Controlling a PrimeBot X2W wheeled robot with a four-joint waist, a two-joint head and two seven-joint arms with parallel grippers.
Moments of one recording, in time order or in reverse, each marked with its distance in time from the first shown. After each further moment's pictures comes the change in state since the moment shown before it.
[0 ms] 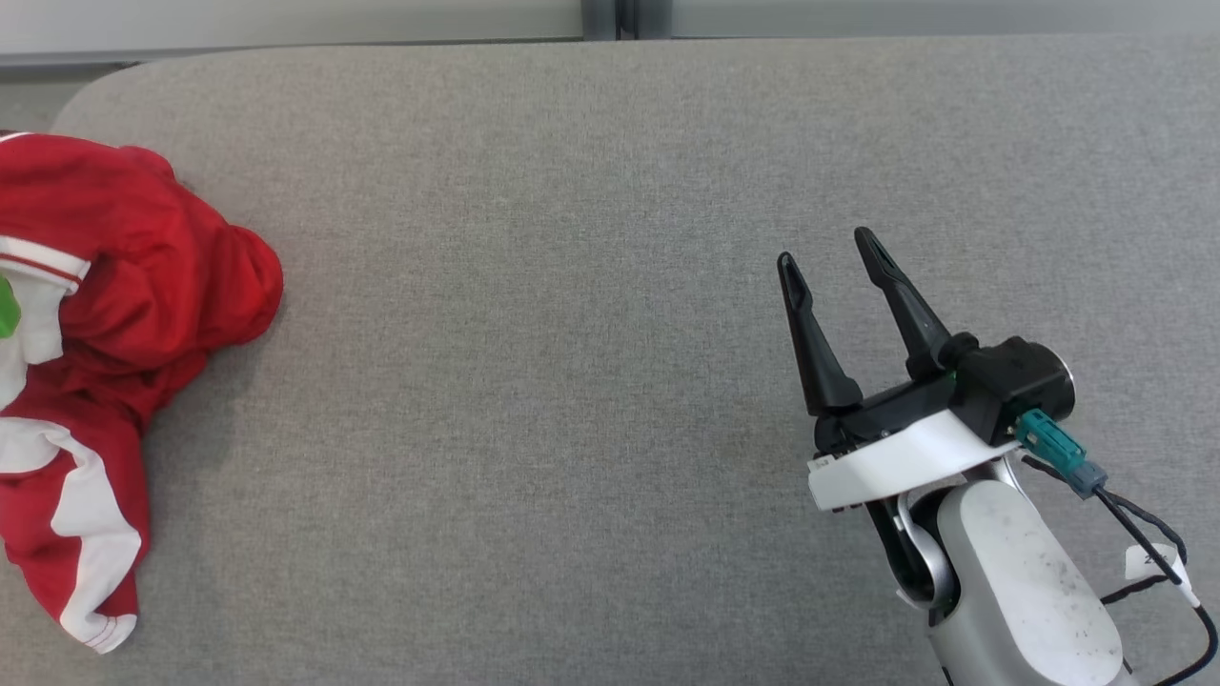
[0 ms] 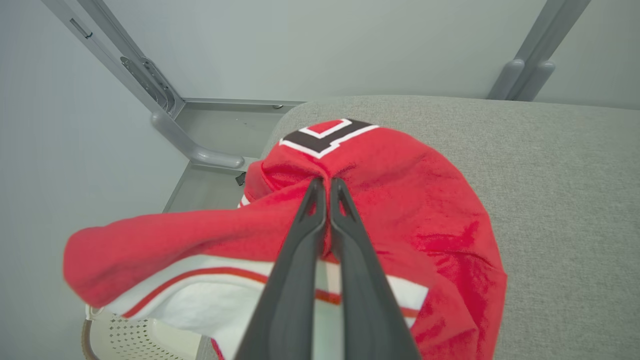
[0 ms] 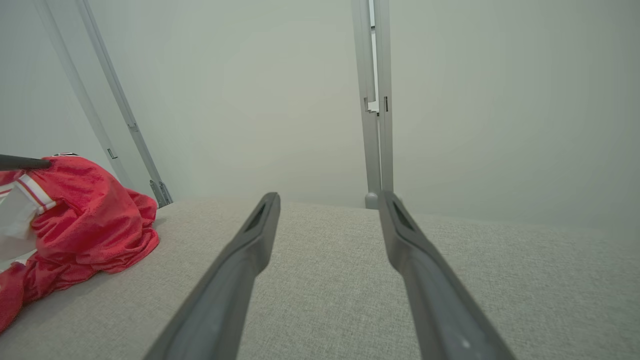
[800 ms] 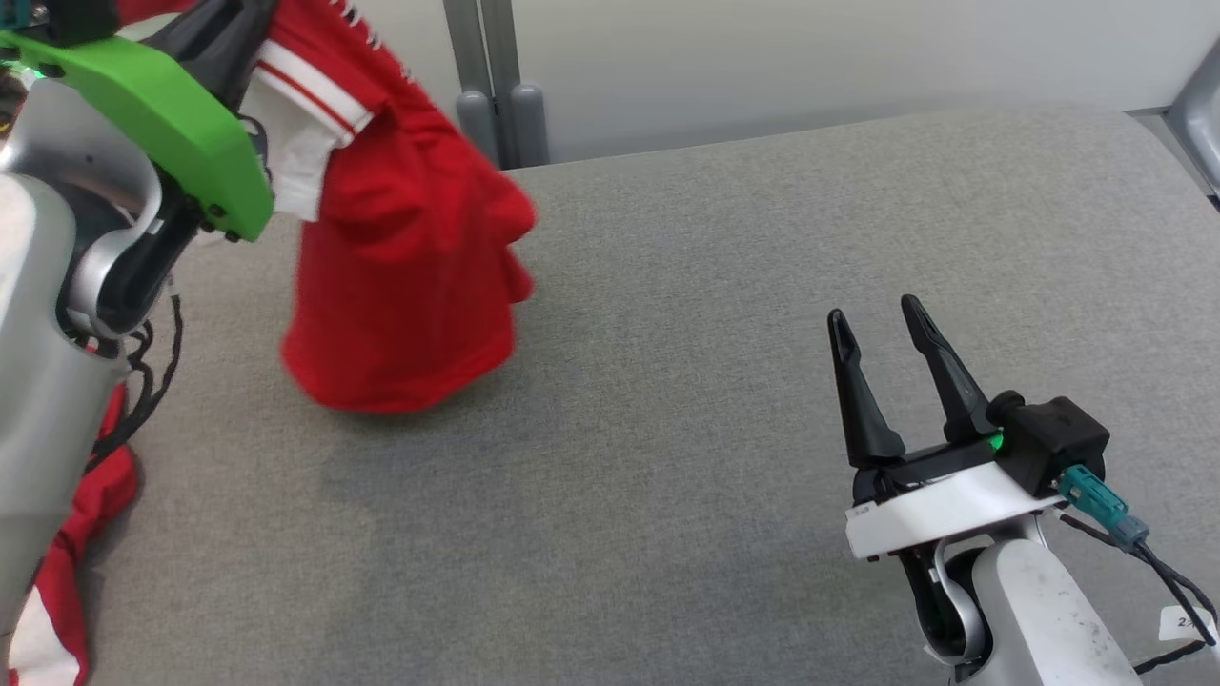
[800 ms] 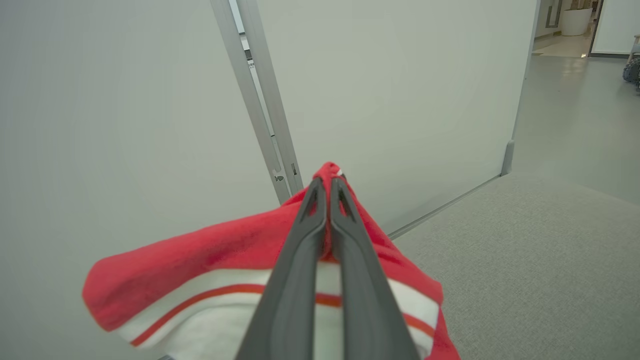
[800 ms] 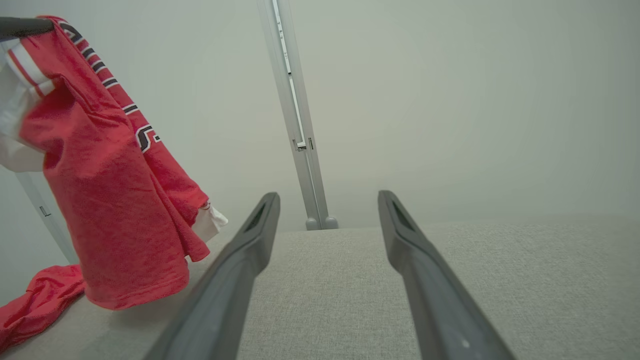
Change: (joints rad) left arm -0.063 -0.094 -0.149 -0.565 -0.018 0.034 -0.004; right arm 0.129 0.000 -0.067 -0.024 0.061 0.000 0.000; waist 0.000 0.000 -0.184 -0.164
